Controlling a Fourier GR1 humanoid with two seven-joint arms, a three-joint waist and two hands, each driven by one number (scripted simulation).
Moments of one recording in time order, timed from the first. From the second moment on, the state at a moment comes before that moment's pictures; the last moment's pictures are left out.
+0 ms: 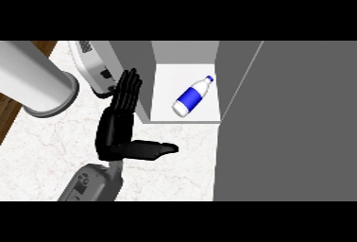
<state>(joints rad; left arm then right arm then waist) -0.27 0.11 -0.35 -1.52 0.35 0.35 -0.29 0.62 -0.06 0.33 -2.16 -0.20 0.26 -0.18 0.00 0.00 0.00</state>
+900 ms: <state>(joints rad) 0.23 0.22 -0.49 -2.09 0.34 0.30 -0.27 0.61 -0.22 0.39 -2.23 -0.11 0.35 -0.11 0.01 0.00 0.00</state>
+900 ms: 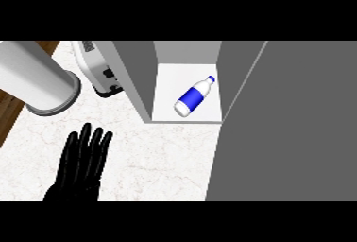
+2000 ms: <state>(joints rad) 0.70 0.43 -0.15 -2.31 0.61 -0.01 -0.43 0.50 -0.24 0.52 -2.34 0.10 0.37 0.11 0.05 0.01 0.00</state>
